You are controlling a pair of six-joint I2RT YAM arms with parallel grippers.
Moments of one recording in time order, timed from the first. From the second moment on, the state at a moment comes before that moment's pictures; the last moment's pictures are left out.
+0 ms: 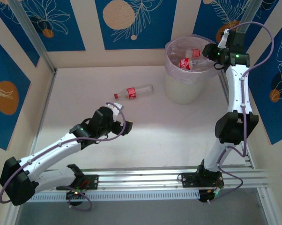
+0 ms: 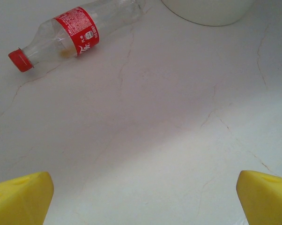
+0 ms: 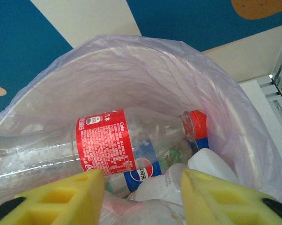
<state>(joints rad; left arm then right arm) -0.76 1.06 0.77 -0.36 -0.12 -0.26 -0.15 1.84 2.05 -0.79 -0.24 0.25</state>
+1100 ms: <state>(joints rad) -0.41 2.11 1.65 -0.39 0.19 0.11 -0.11 1.14 1.45 -0.89 -0.34 0.26</state>
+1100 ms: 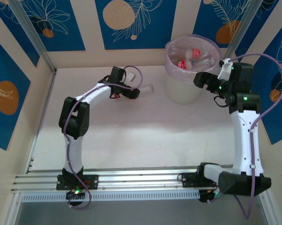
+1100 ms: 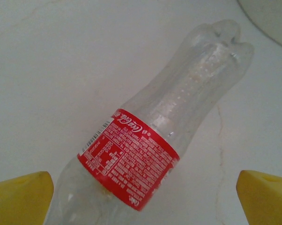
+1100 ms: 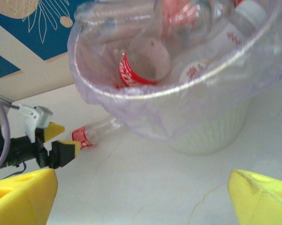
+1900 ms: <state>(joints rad) -0.41 2.23 1.68 -0.50 0.20 0.15 -0.12 0.95 1.15 -0.86 -0.47 0.40</state>
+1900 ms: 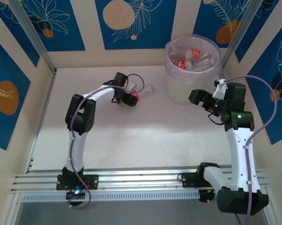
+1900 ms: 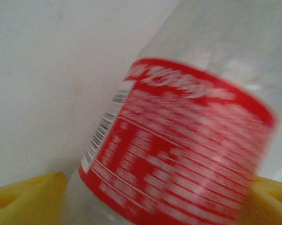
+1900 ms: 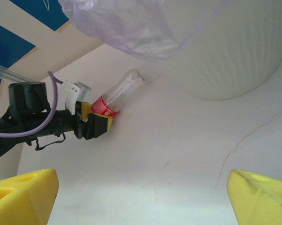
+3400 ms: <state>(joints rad) -0.73 1.21 0.68 0.04 0.26 -0.26 0.42 1.24 0.99 -0.22 -0.45 0.75</state>
